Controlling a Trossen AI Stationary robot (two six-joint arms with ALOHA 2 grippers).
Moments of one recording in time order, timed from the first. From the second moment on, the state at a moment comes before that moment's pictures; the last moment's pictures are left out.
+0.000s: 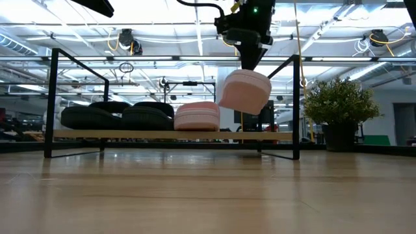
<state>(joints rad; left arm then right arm) -0.51 1.13 1.17 -1.22 -1.03 -0.37 -0.04 1.83 1.69 -1.22 0.47 0.32</state>
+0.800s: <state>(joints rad) -0.51 1.13 1.17 -1.22 -1.03 -0.37 -0.04 1.83 1.57 -1.13 0.44 0.34</state>
